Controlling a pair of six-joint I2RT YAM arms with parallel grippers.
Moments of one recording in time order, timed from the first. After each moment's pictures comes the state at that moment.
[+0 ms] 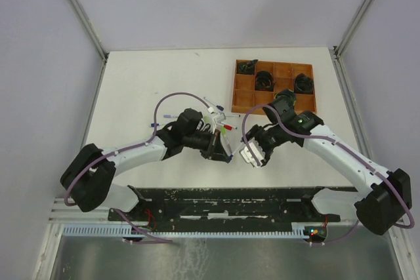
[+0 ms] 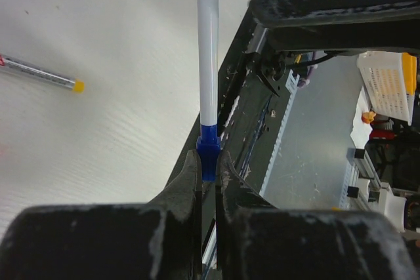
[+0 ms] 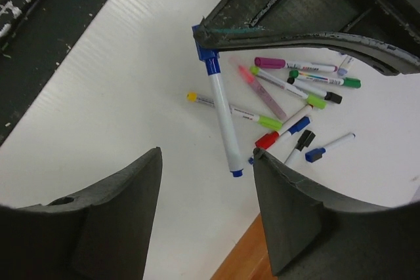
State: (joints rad) left arm -0.75 1.39 0.71 0.06 0.70 -0.47; right arm 0.58 1.21 1.02 -0.97 -0.71 -1.64
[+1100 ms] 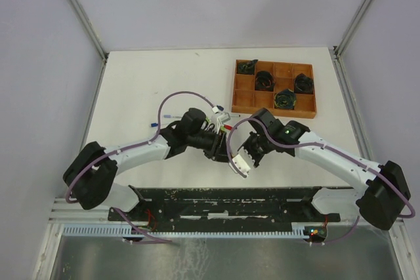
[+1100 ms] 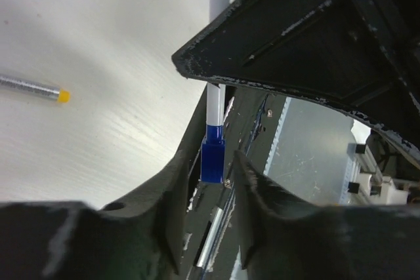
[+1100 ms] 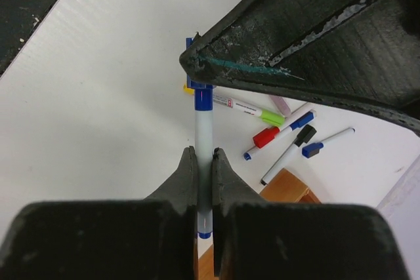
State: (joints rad) left arm -0.79 1.43 0.76 0.04 0.70 -0.47; right arm 0.77 1.24 0.91 -0.75 -0.43 -1.56
